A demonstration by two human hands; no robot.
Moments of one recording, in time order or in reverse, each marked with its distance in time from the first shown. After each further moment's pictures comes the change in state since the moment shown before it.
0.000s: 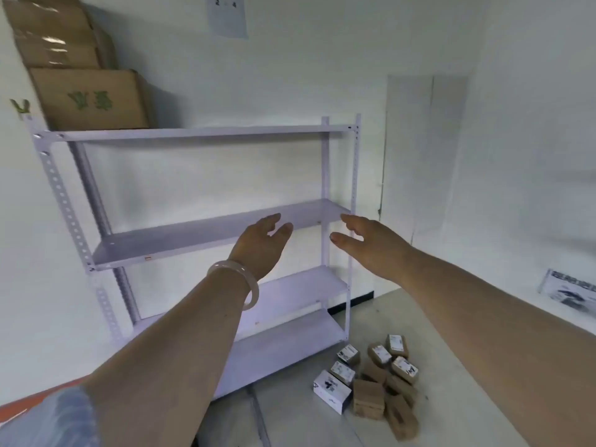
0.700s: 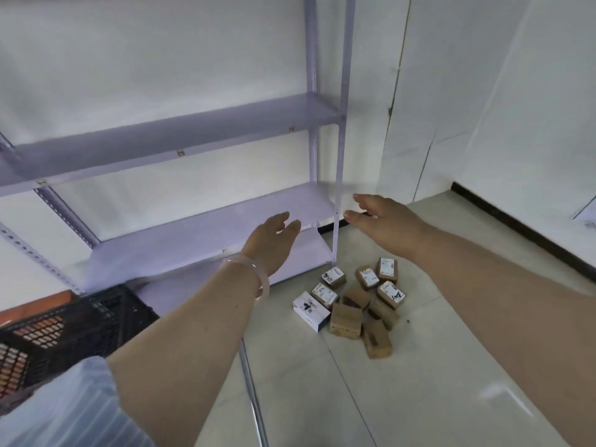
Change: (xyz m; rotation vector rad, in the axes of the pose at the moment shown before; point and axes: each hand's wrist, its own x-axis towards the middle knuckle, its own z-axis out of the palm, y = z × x) left_hand 0.133 -0.096 0.292 0.064 -0.220 -0.372; right_hand 0.156 0.302 0.005 0.051 -0.234 0.191
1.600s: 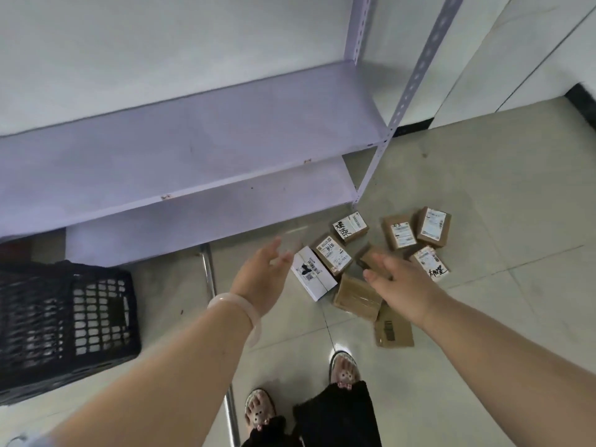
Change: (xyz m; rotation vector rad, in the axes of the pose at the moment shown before) left_hand 0.352 -0.270 0.190 -0.078 -0.170 -0.500; right_hand 0.350 0.283 0.221 -0.155 -0.481 0.447
